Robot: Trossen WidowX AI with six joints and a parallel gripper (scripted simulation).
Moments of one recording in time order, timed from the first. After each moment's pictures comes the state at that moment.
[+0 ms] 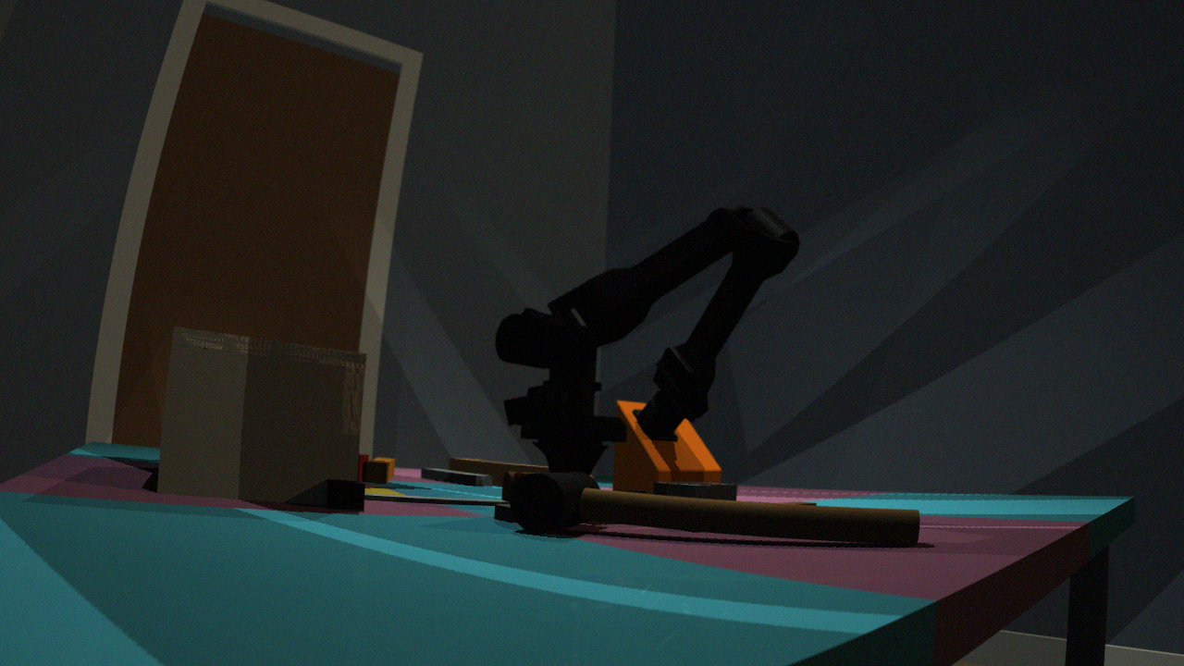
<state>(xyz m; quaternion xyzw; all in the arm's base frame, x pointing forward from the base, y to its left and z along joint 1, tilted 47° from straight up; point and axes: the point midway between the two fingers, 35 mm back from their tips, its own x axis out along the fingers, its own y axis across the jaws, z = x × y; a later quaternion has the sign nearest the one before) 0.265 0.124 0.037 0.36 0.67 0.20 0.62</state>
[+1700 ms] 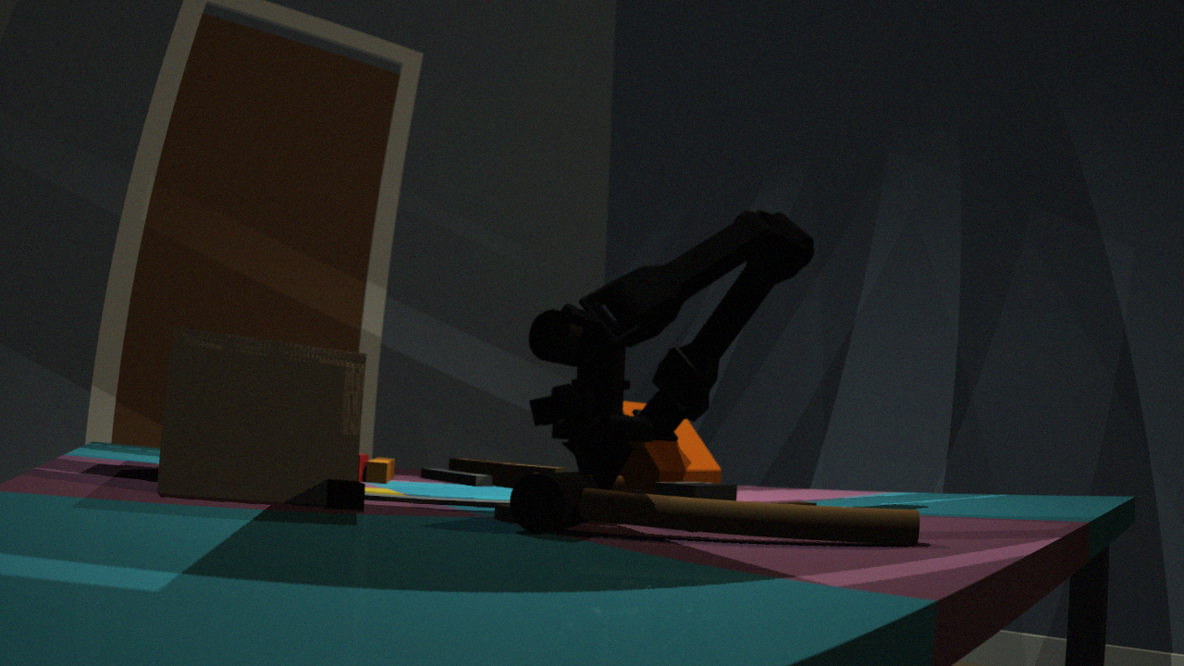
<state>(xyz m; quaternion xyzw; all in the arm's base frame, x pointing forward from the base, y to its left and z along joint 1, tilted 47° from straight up) 0.250 0.148 0.065 0.39 0.68 0.16 0.60</state>
